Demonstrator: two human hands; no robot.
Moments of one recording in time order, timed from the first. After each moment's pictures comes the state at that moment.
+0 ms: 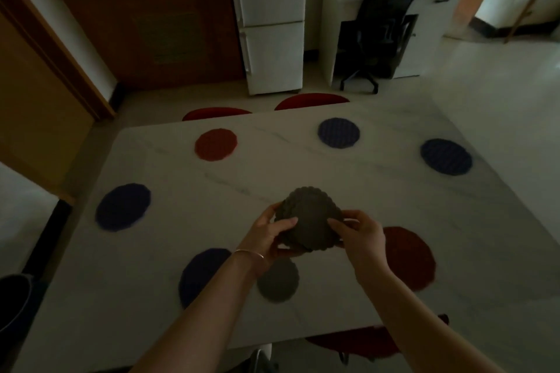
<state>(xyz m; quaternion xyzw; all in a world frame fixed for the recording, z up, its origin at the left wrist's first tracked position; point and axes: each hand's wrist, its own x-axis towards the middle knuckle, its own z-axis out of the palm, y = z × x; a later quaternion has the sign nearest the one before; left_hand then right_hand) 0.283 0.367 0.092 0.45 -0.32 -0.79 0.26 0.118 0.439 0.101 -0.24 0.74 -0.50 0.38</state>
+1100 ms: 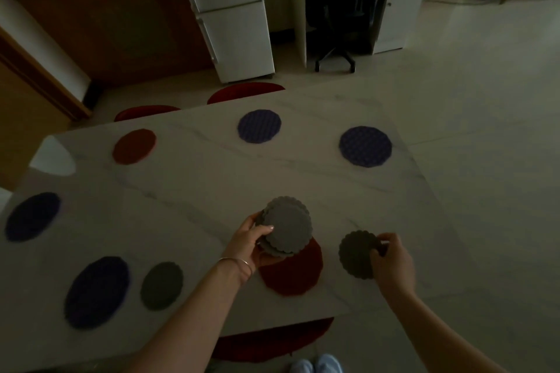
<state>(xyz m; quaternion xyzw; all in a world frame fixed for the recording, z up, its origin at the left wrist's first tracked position) 0.044 0.423 0.049 0.54 -0.25 -0.76 0.27 -0.193 0.547 0.003 -0.26 0.88 -0.29 0.28</state>
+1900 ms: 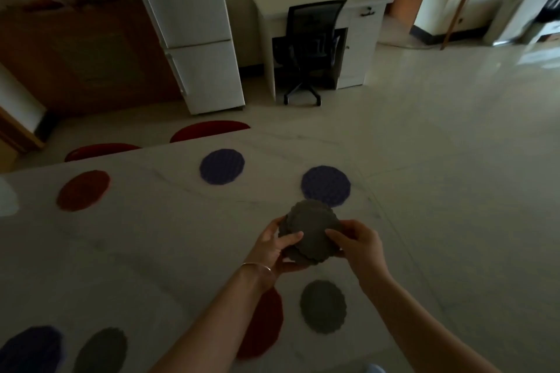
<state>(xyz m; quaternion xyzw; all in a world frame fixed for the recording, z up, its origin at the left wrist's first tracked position) -0.090 0.396 0.077 0.44 -0.32 -0.81 0.22 -0.251 0.475 0.081 -0.23 0.73 -0.50 0.39</state>
